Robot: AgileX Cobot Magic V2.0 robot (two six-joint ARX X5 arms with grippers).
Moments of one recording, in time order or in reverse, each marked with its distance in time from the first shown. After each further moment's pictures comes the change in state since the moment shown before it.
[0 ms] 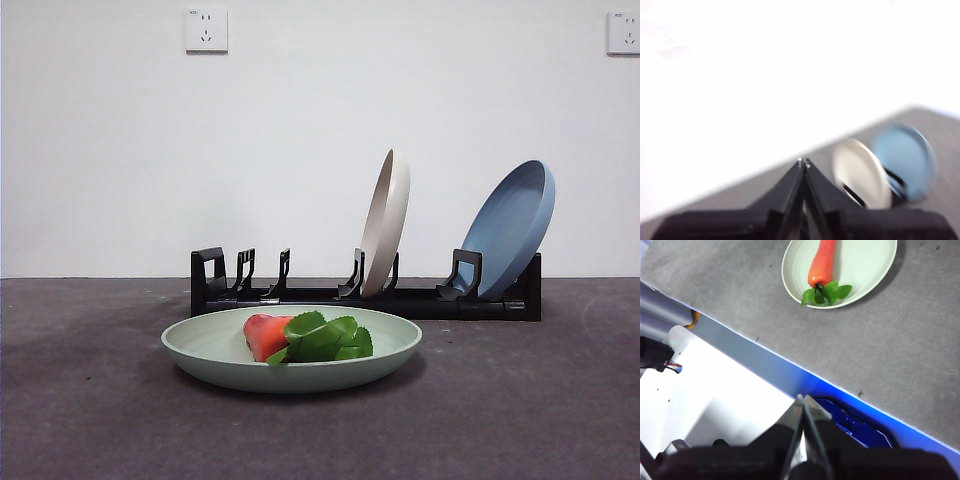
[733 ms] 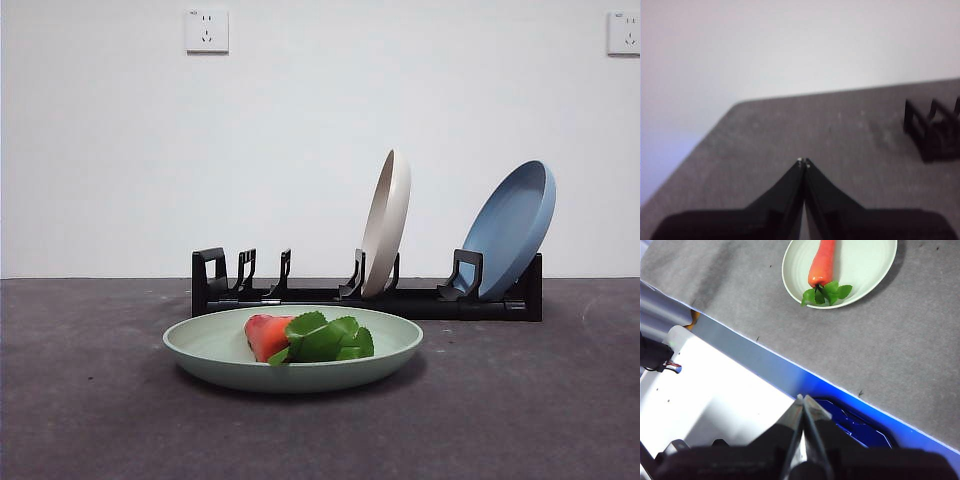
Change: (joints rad) left arm 0.448 -0.641 -1.040 0.298 -0.078 -0.048; right arm 0.000 0.000 0.000 0.000 0.001 0.000
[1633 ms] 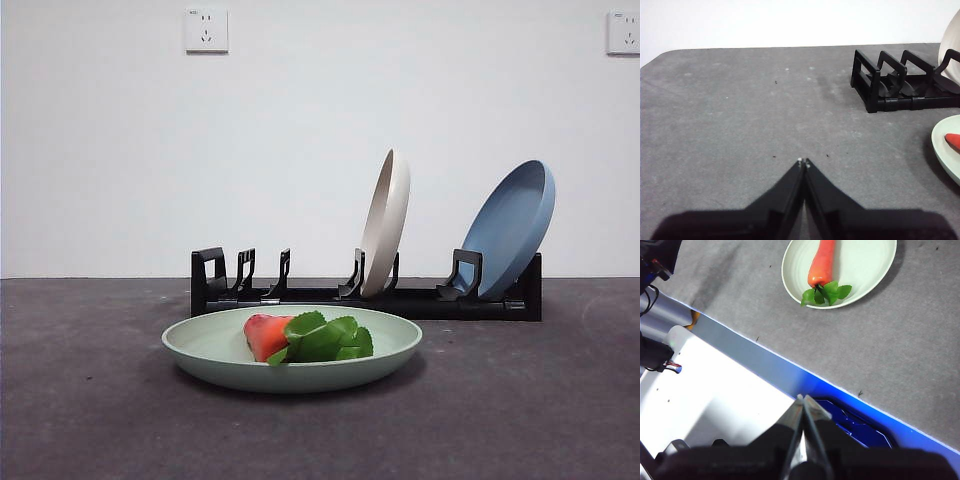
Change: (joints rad) left arm 0.007 -0.083 -0.193 0.006 0.196 -0.107; right arm 0.000 0.000 0.000 0.000 0.000 0.000
